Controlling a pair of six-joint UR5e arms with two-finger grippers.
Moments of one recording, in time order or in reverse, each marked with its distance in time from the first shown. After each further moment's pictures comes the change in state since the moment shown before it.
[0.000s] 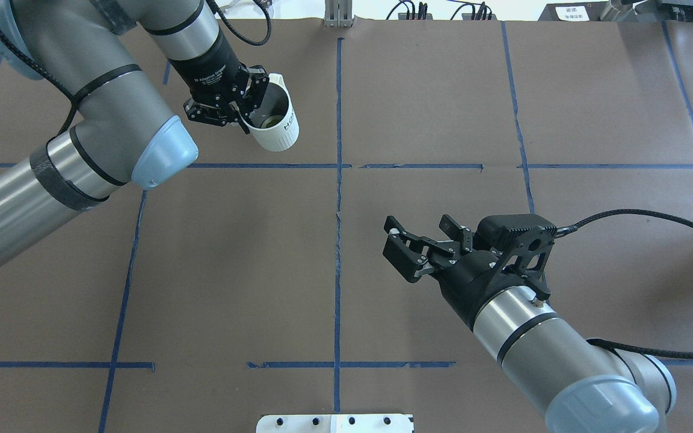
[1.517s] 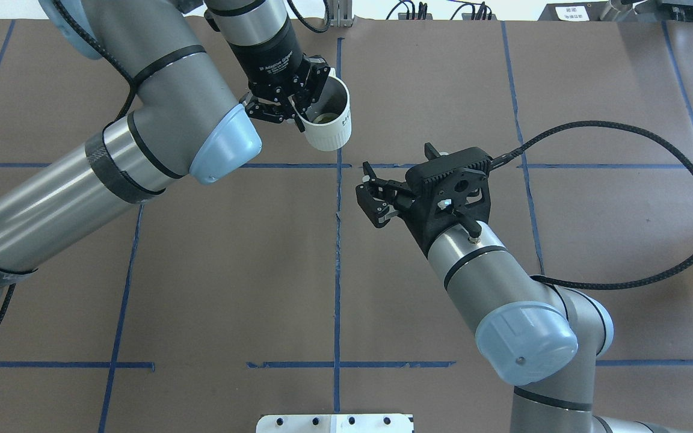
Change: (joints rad) left arm 0.049 -0.185 0.059 0.084 -0.010 -0.110; right arm 0.162 0.182 -0.164 -0.019 0.014 -0.455
